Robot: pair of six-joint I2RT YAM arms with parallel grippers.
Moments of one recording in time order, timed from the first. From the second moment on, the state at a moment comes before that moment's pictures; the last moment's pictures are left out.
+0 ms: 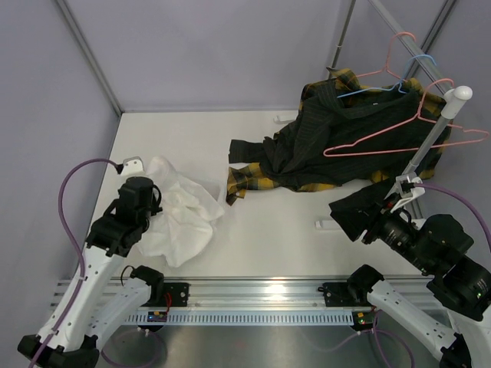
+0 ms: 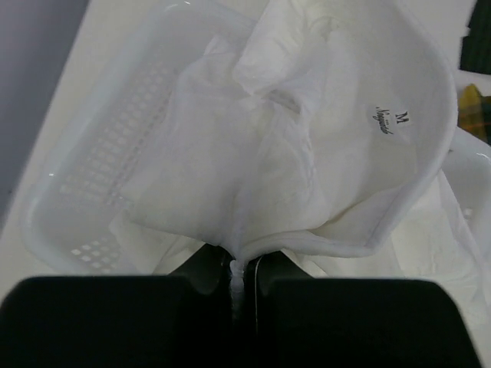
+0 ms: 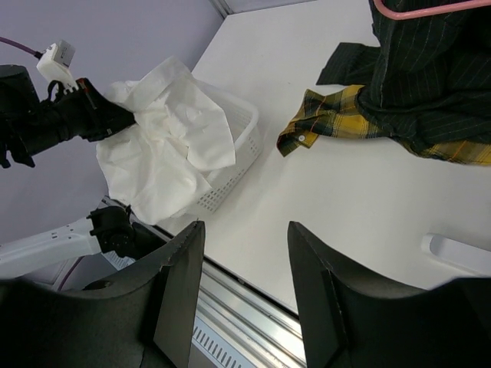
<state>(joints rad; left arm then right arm) -0.37 0.70 0.86 -0.84 -0.49 -0.41 0.65 0.42 1.13 -0.86 -0.02 0.54</state>
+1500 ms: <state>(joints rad) -0.11 1.10 0.73 -0.40 0.08 -0.36 0.65 0.44 1.17 -0.88 0.02 0.52</state>
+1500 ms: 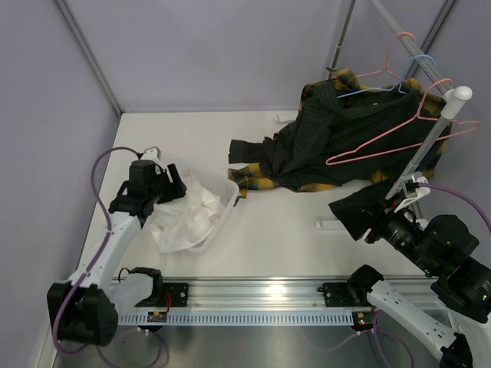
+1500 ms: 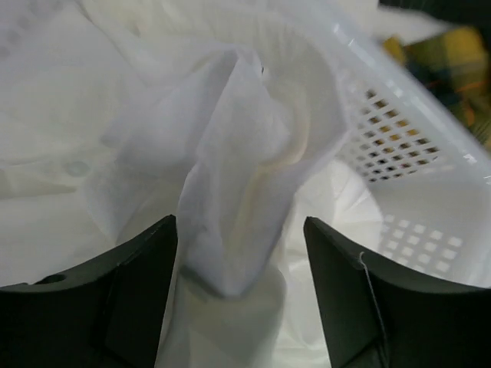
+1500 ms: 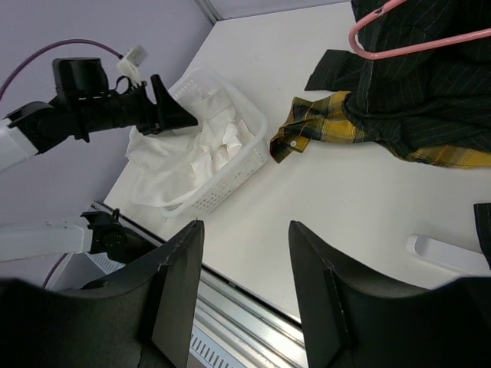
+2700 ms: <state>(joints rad) -0.70 1.83 1.68 0.32 0.69 0.20 0.65 0.36 1.48 -1.11 0.23 0.56</state>
